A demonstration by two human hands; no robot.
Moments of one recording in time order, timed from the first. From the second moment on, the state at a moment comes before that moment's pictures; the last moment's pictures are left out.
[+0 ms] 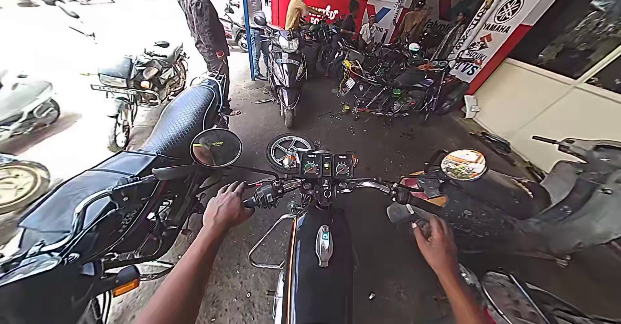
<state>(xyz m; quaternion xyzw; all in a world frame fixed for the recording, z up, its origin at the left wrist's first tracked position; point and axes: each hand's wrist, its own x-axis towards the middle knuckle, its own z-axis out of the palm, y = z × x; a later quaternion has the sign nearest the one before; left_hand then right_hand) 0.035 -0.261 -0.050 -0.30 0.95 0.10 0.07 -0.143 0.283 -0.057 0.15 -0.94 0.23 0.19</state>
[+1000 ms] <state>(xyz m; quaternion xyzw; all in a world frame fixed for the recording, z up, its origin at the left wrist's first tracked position) 0.030 -0.272 -0.041 -0.27 0.95 0.08 0.10 -0.287 0.268 -0.028 0.24 -0.97 0.04 -0.10</state>
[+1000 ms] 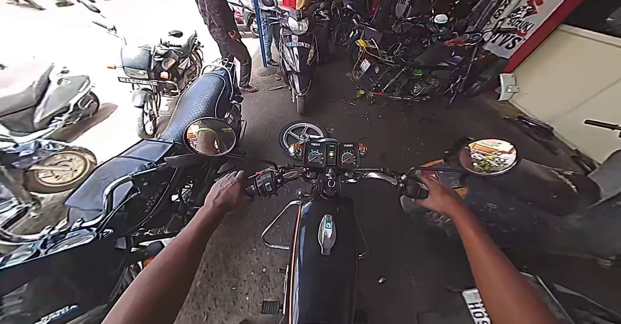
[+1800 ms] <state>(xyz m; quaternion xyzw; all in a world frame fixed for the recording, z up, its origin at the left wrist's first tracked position) 0.032 -0.257 -0.029 -0.30 0.94 0.04 0.14 -0.282 0.270 -0.032 0.25 -0.97 0.03 -0.06</state>
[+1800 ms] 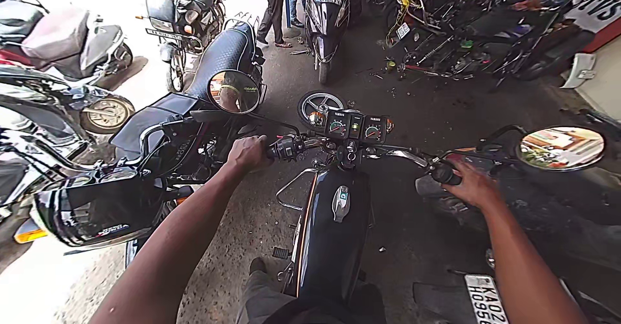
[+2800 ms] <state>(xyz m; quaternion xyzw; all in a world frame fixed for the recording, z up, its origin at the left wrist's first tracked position) 0.033 -0.259 -0.049 -0.24 0.97 0.06 0.02 -0.293 0.288 -0.045 0.27 -0.96 0.02 -0.03</state>
